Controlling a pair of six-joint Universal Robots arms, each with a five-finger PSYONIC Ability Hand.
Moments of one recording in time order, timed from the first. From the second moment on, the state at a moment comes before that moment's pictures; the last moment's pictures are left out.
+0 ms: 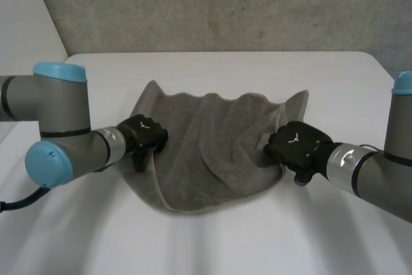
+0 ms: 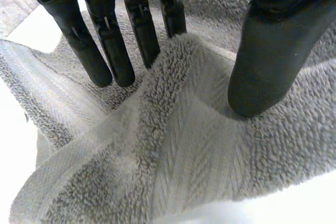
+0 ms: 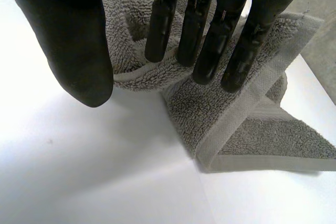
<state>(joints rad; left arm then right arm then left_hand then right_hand) 4.36 -2.32 -1.13 2.81 -1.29 3.82 1.87 -1.20 1.57 0.24 1.15 2.29 0.69 0.69 0.86 0.69 0.82 0.71 0.69 0.71 0.72 0.55</state>
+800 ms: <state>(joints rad) 4.48 -1.95 -1.66 3.04 -1.21 3.81 1.86 -1.20 1.52 -0.03 1.03 2.30 1.52 1.50 1.26 1.50 1.07 0.23 0.24 0.24 0.25 0.06</state>
